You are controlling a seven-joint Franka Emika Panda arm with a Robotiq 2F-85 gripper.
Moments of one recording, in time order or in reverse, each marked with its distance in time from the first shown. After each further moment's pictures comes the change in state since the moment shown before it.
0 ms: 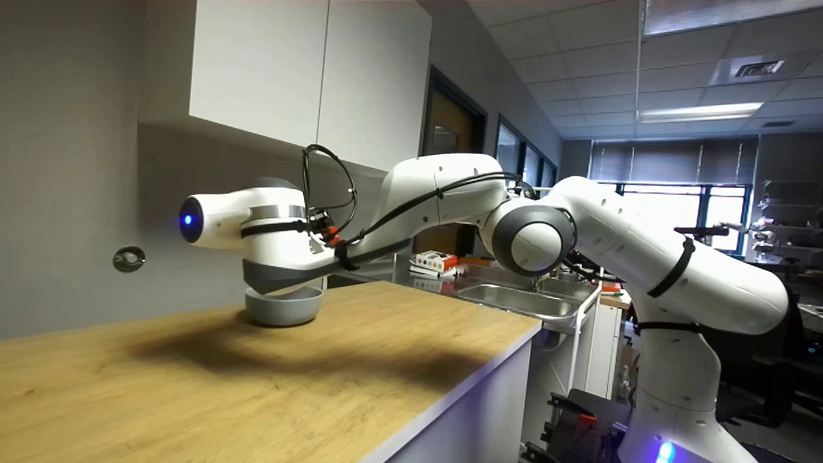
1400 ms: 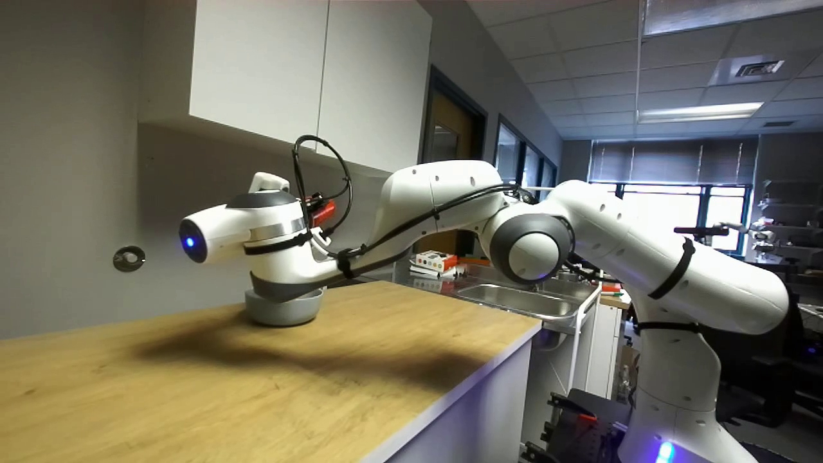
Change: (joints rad) arm 0.013 0.030 -0.049 0.000 -0.231 0.005 0.000
